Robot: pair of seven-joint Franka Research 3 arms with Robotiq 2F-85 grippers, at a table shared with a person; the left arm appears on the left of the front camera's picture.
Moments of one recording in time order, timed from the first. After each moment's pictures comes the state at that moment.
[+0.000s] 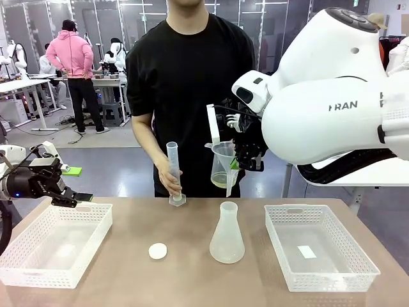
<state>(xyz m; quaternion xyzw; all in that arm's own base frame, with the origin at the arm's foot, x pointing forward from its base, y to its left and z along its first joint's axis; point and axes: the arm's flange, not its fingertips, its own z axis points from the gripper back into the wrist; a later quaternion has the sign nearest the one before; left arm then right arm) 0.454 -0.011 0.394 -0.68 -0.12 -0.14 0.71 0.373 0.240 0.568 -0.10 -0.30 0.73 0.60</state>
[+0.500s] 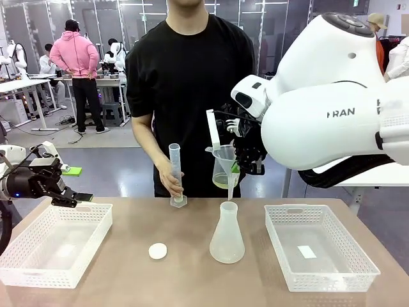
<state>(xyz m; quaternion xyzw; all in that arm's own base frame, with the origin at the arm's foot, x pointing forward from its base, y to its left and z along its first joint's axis) 0.454 -0.011 0.394 -0.68 -0.12 -0.14 0.71 0.373 0.240 0.558 -0.10 -0.29 0.74 0.60</state>
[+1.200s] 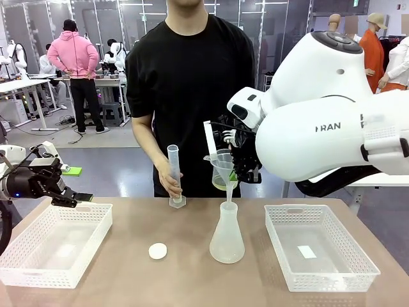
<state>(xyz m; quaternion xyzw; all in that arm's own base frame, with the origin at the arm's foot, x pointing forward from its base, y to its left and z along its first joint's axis) 0.454 -0.011 0.394 -0.68 -0.12 -0.14 0.71 0.377 0.246 0.536 -0.10 -0.28 0.74 0.60</state>
